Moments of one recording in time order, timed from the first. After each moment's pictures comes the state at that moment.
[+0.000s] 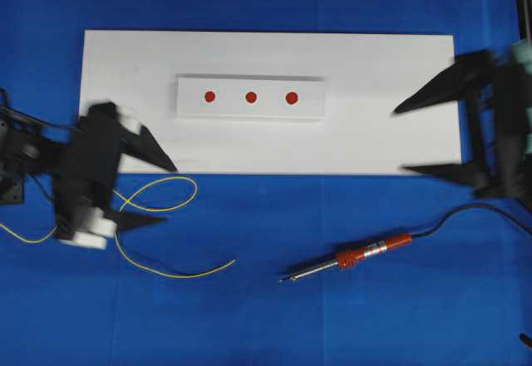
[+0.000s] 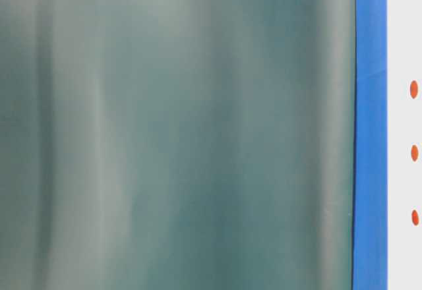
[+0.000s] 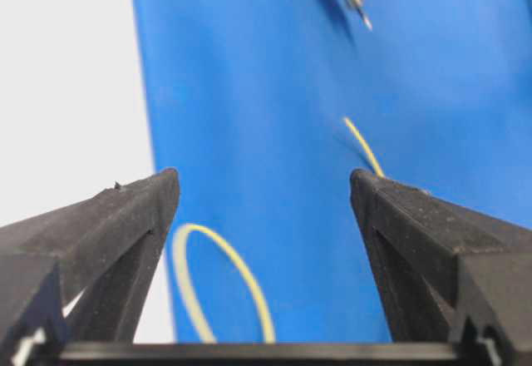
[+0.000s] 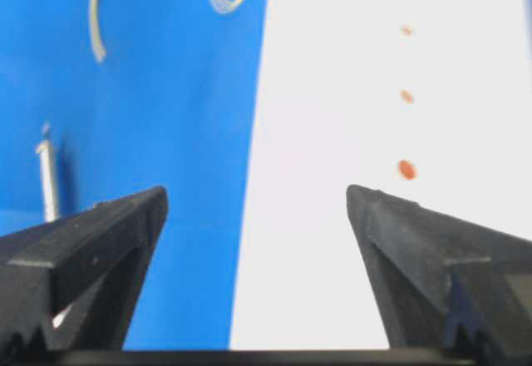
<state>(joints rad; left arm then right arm) -0.19 -0.48 0.86 0.01 0.16 -0.05 0.05 -0.84 0.95 -0.07 0.34 0.17</state>
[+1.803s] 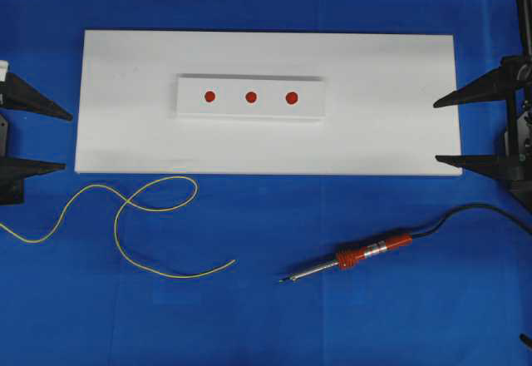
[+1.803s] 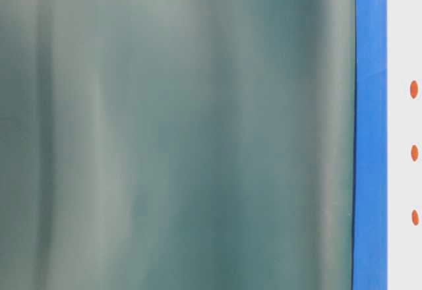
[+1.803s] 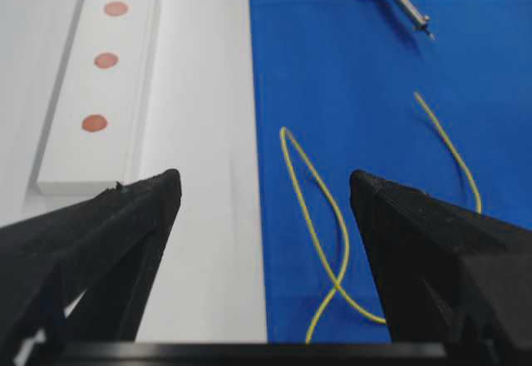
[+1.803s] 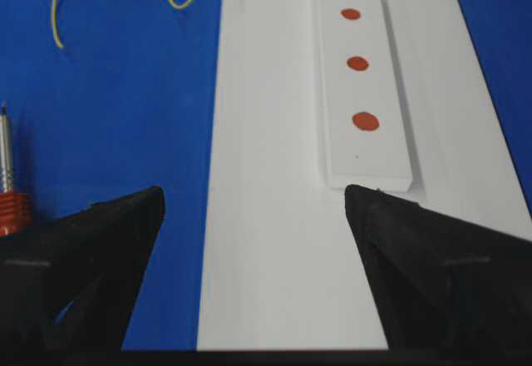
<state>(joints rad) -0.08 -1.20 1.36 0.01 0.07 -0.04 -0.01 -1.09 1.31 -0.08 0.08 0.18</state>
